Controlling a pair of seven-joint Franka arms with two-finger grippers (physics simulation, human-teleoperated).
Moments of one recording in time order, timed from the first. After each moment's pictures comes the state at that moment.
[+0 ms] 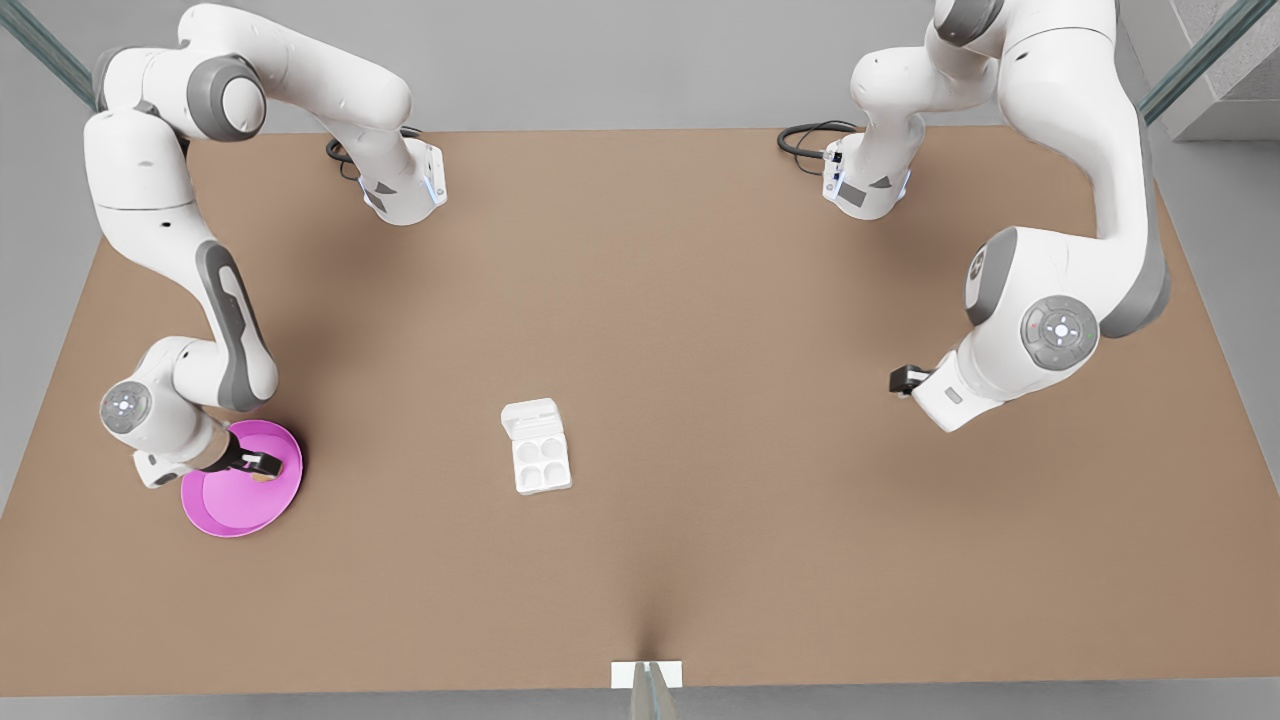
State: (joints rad) left arm 0.03 0.31 -0.26 -1.50 0.13 1.63 -0.08; right arm -0.42 0.61 0.16 -1.83 -0.17 2.48 0.01
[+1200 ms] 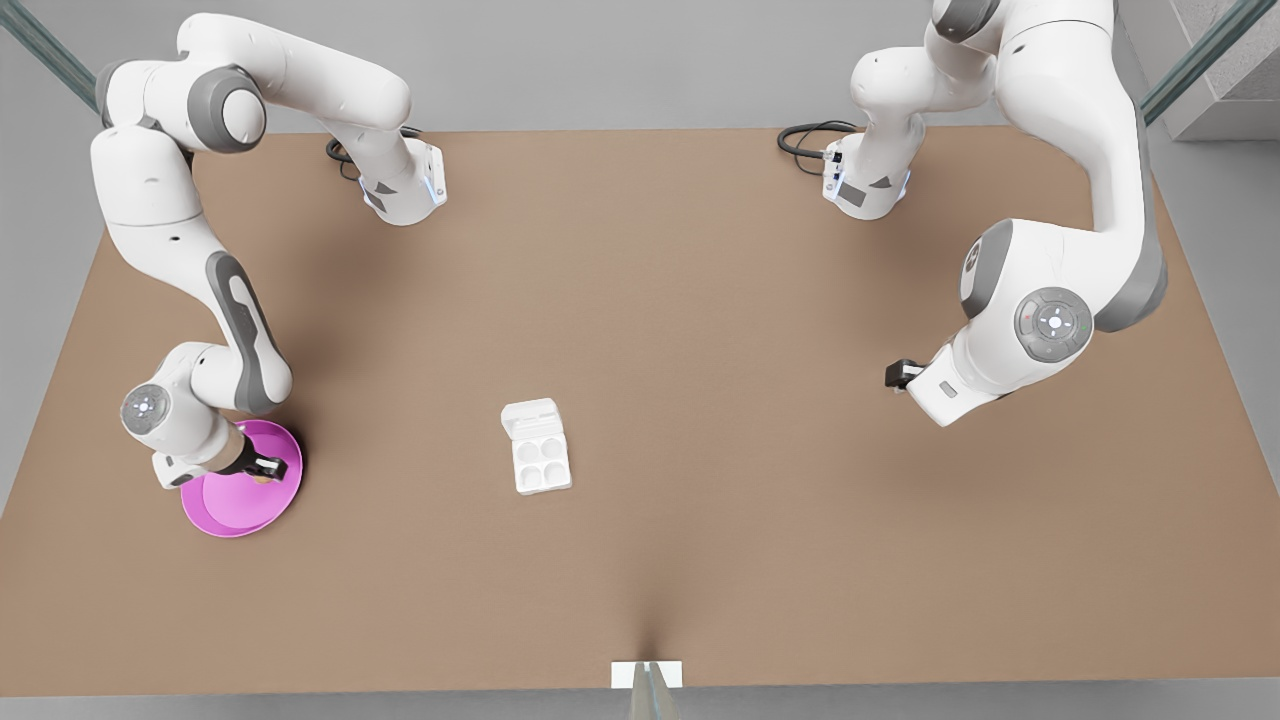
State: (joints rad) left arm 0.02 0.30 -0.26 -1.49 0.13 1.62 -0.09; right arm -0.42 0.64 0.17 -1.85 -0.16 2.55 0.03
